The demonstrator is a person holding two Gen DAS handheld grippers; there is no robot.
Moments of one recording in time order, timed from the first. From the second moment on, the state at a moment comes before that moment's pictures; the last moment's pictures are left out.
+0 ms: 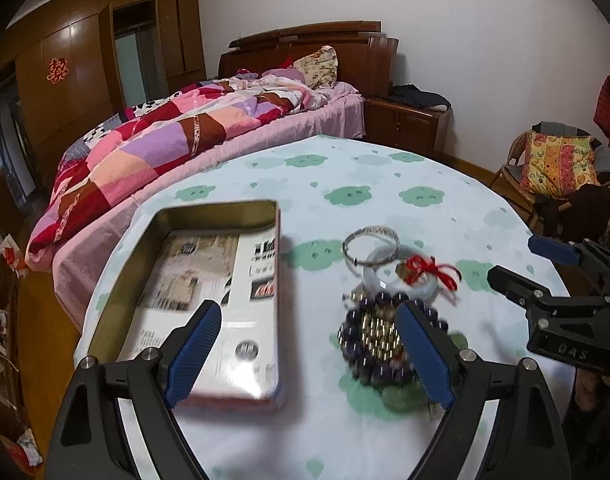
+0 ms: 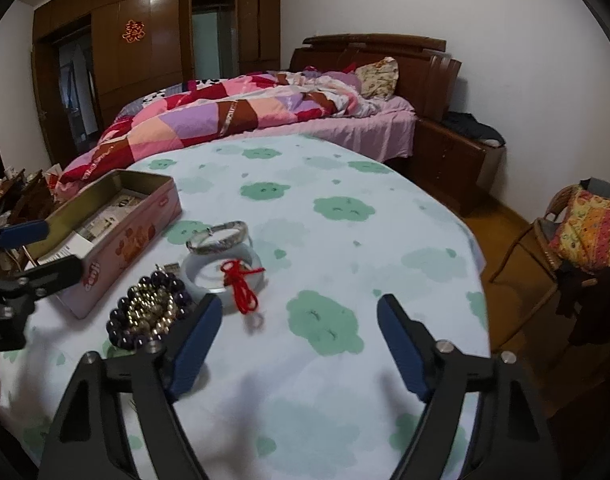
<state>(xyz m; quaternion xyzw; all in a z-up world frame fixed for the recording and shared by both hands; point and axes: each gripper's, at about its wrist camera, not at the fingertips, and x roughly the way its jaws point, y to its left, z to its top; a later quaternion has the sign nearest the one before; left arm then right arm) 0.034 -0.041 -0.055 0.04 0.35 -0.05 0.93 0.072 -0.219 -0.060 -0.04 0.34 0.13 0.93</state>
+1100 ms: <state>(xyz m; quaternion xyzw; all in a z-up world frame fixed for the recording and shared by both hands) 0.108 -0.083 -0.075 0.07 0.40 -0.11 0.91 0.120 -0.200 -0.048 -0.01 0.35 0.23 0.91</state>
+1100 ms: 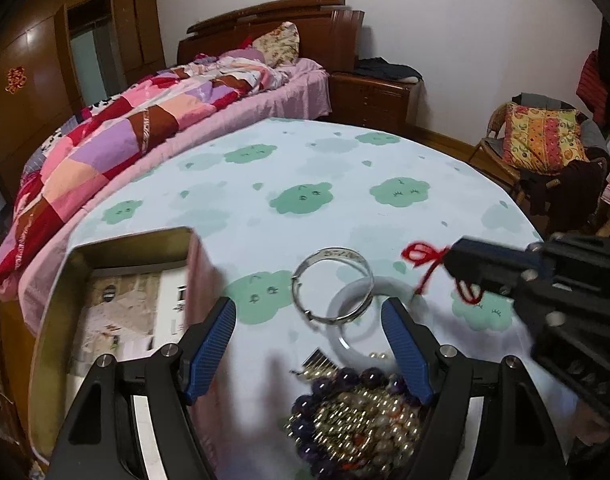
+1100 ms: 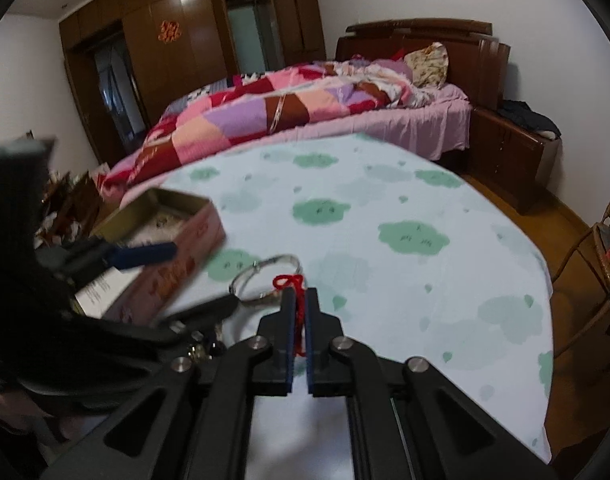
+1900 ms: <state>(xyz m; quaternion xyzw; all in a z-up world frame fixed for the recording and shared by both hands) 0.114 -0.075 -0.054 0.04 0.39 -0.17 0.90 0.123 -0.209 -0.026 -0.01 0.32 0.21 0.92</state>
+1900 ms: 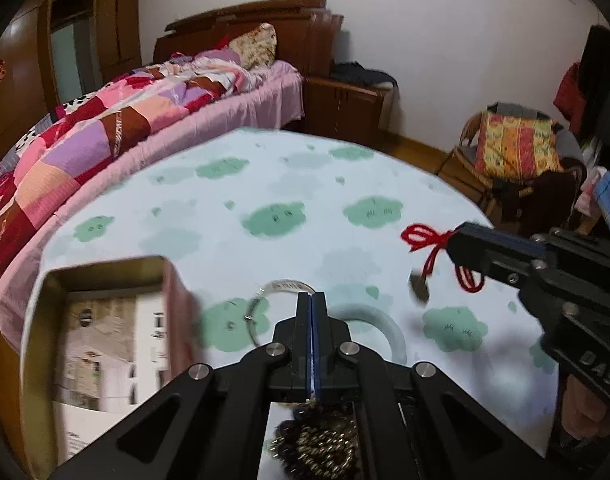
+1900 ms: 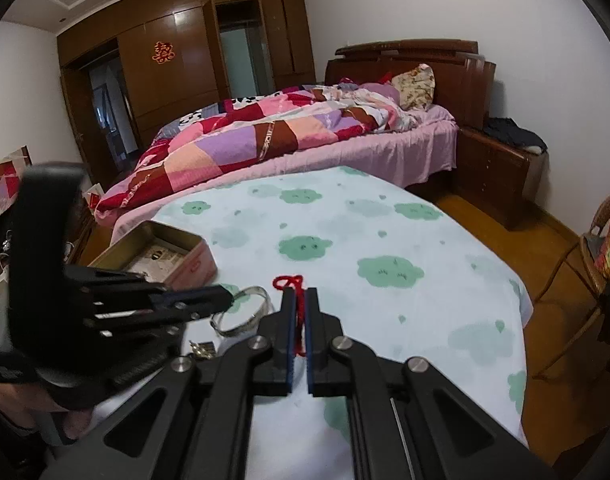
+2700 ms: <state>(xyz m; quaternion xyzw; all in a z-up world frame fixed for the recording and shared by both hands) 0.147 -0.091 -0.091 0.02 0.46 -0.15 0.88 0.131 -0.214 -0.030 -0.01 0.32 0.20 0.93</state>
